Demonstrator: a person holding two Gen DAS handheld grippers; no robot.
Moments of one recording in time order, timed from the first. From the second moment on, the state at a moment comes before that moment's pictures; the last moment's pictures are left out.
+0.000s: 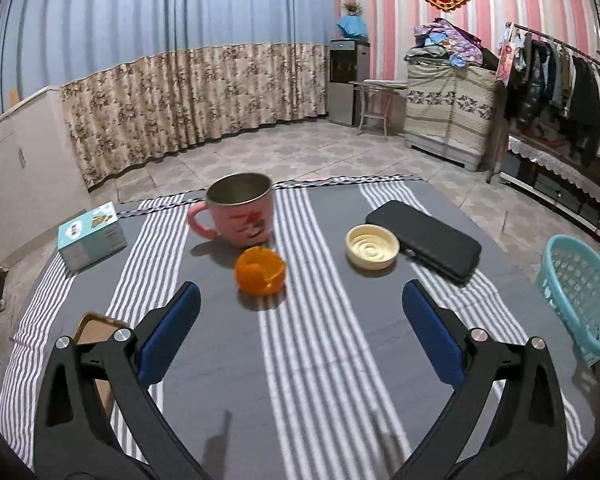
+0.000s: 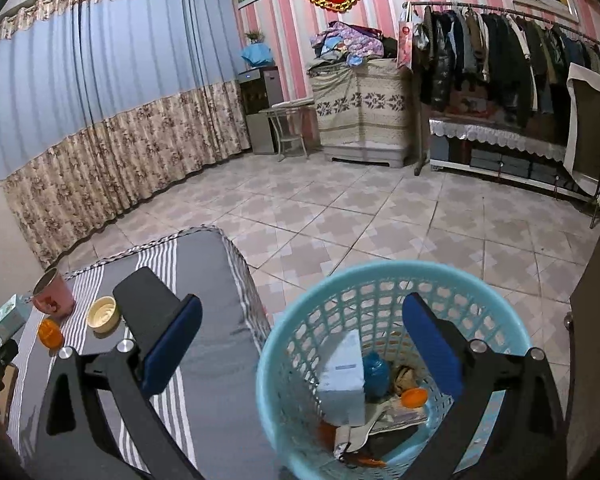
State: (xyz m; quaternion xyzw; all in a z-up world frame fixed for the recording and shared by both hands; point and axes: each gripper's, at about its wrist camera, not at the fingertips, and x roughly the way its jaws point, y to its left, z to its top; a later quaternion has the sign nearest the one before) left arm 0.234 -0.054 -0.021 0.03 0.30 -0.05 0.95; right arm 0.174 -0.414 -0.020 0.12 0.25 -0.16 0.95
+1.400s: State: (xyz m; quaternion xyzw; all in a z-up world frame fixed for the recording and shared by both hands) left arm 0.353 -0.009 -0.086 0.01 0.41 -0.07 0.91; right arm 0.280 -0.228 -0.074 0.03 0.38 -0.02 0.92
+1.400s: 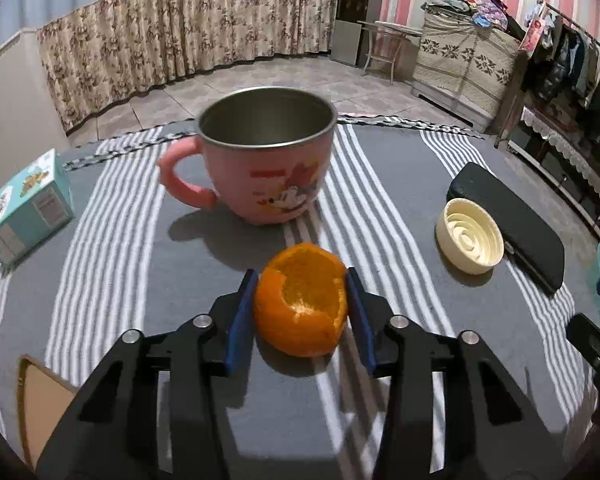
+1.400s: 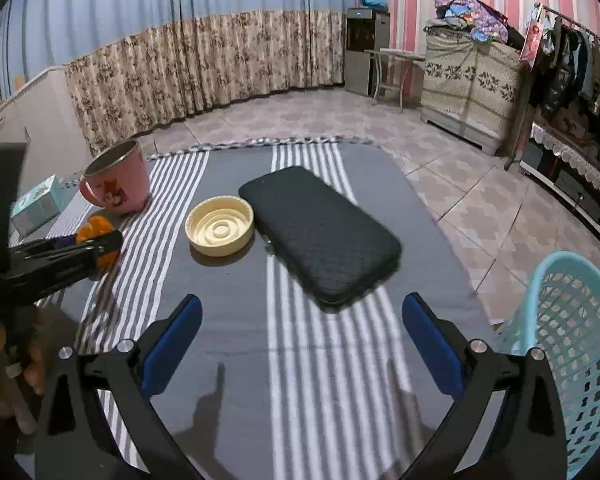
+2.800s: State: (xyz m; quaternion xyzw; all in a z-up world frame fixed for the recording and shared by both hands) left arm 0.334 0.072 -0.061 -0.04 0.37 0.01 0.93; right arm 0.378 -0.147 -0.101 0.03 0.43 -0.03 0.90
